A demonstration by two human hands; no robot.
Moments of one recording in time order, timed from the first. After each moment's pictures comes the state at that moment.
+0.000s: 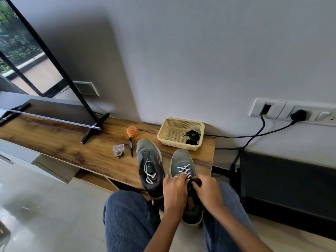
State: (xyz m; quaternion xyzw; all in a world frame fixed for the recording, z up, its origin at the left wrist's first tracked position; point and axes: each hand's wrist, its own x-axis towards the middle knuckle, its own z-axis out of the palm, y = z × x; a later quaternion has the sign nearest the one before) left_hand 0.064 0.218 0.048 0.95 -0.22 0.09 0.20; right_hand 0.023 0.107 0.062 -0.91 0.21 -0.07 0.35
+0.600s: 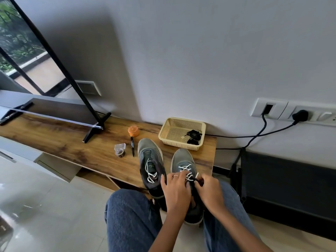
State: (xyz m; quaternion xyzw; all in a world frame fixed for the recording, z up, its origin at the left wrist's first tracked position) left_hand 0.053 0.216 0.053 0.96 -0.15 0.08 0.24; right_hand 0.021 0.110 0.063 -0.89 0.25 -0.06 0.37
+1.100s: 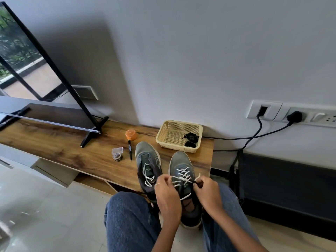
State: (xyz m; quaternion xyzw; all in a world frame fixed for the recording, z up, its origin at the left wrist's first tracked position) left_hand 0.053 0.218 0.060 0.86 0.05 0.07 0.50; right_hand 0.023 0.106 0.063 -0.87 0.29 -0.05 0.39
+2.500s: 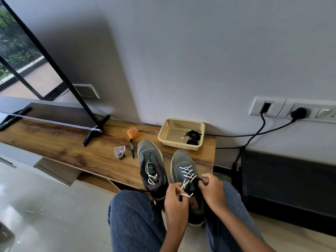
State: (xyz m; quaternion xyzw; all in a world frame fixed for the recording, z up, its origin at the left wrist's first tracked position) left_hand 0.023 0.231 0.045 0.86 -0.02 -0.02 0.52; right_hand 0.027 0.102 0.037 -0.83 0.33 -0.09 0.44
